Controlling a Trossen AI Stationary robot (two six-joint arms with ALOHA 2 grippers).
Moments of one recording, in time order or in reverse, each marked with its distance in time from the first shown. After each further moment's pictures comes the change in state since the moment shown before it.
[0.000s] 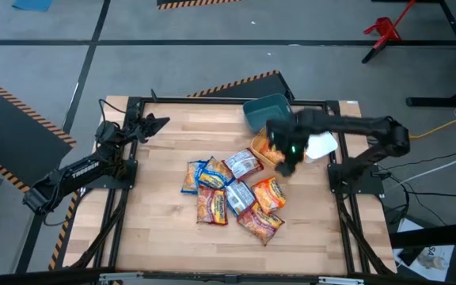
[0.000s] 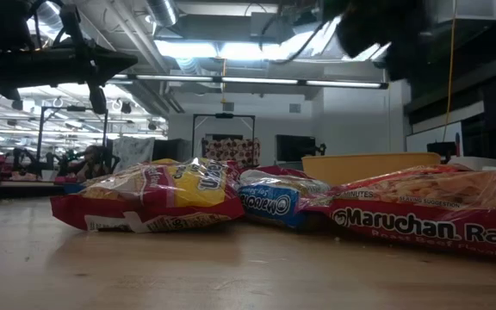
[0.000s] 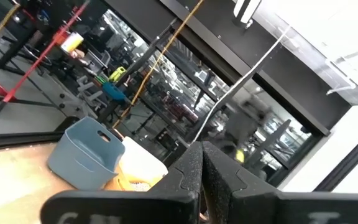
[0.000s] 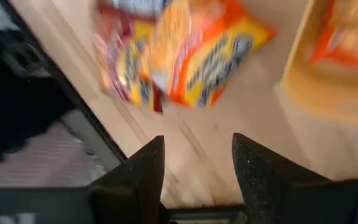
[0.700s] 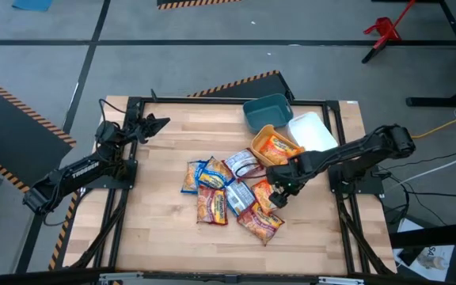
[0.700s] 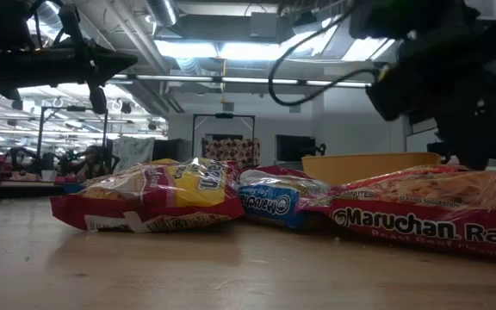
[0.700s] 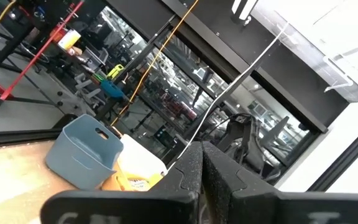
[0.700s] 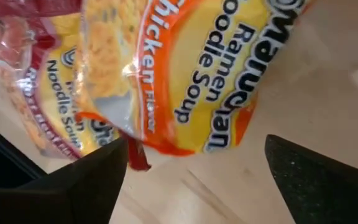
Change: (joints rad) left arm 0.000 0.000 0.000 0.000 0.007 -0.001; right arm 0.323 -0.019 -0.487 0.638 0.150 0.575
